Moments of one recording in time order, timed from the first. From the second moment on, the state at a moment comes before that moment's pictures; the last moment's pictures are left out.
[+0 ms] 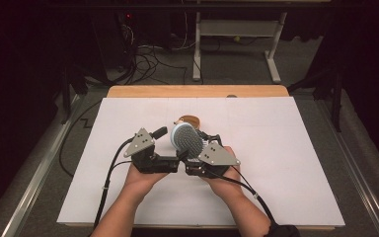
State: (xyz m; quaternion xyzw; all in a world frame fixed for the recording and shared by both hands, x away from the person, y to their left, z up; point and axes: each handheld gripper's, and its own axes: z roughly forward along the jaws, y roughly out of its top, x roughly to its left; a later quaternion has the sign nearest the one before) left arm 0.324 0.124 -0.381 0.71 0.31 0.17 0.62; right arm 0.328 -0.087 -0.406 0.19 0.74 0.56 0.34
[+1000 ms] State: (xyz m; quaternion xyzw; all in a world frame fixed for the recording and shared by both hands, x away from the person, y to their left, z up) left arm 0.327 0.117 -0.381 0.69 0.31 0.15 0.64; right arm 0.325 -0.083 -0.405 0.19 0.73 0.56 0.34
